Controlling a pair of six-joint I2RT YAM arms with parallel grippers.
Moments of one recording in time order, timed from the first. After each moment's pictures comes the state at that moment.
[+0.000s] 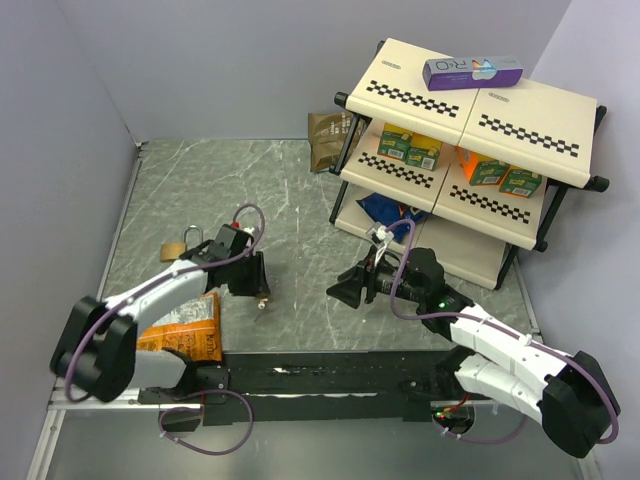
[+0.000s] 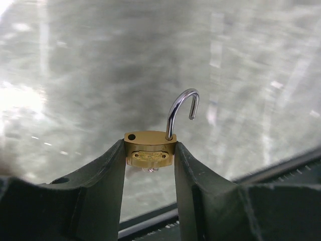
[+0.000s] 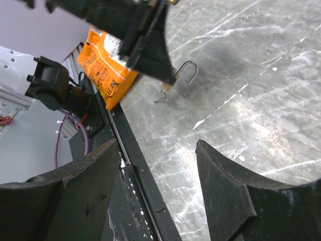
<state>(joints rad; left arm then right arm) -0.48 1.26 0.70 -0.45 0.17 -0.51 0.64 0.92 0.42 0.28 -0.52 0.45</state>
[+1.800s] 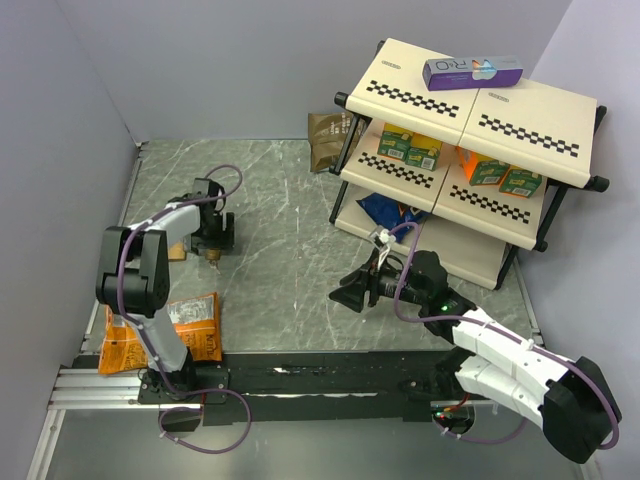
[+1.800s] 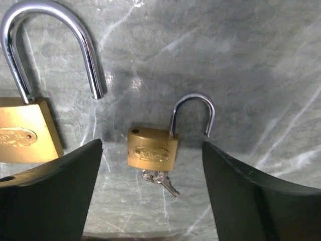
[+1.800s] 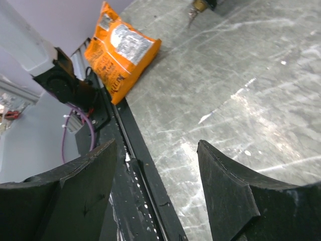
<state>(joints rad) -0.11 1.81 1.15 -0.55 -0.14 -0.15 0.62 0.89 0.39 0.30 -0.57 0.46</state>
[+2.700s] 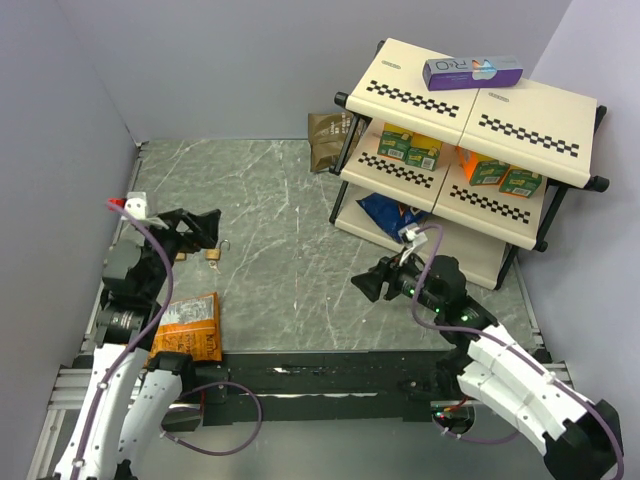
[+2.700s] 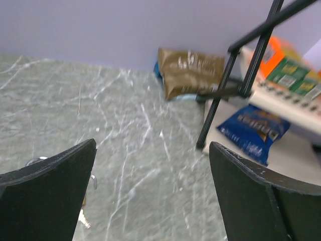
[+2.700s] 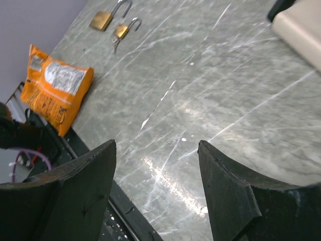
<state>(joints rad) -0.11 0.59 0.70 -0.10 0.13 -0.34 0.53 0.69 0.39 0.03 -0.31 0.43</state>
